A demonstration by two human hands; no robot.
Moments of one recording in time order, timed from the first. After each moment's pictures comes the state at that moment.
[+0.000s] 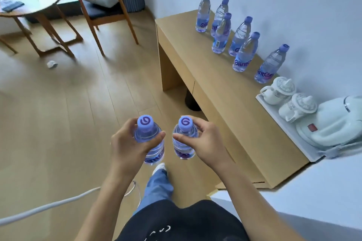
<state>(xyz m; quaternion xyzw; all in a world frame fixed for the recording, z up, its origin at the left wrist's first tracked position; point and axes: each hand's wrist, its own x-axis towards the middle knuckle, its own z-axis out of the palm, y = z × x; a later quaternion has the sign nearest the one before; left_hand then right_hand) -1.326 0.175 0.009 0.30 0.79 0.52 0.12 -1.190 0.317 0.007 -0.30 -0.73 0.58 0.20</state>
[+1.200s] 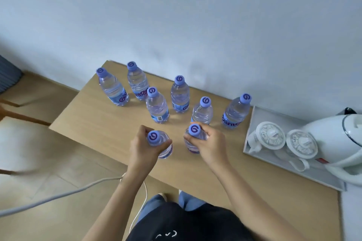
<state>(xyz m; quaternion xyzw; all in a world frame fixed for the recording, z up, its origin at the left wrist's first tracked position) -1.521 0.685 -0.050 0.49 0.71 0.36 0.35 -1.331 0.691 -0.035 -0.61 -0.49 0.45 0.43</state>
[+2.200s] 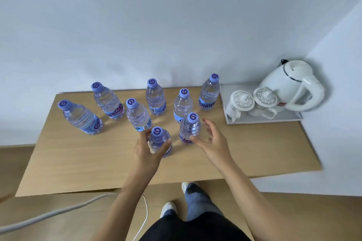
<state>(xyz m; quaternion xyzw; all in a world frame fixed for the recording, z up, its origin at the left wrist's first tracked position) -1.549 0.709 -0.042 0.62 0.56 0.28 0.47 -1.357 0.643 -0.047 -0.75 -0.33 0.37 0.44</state>
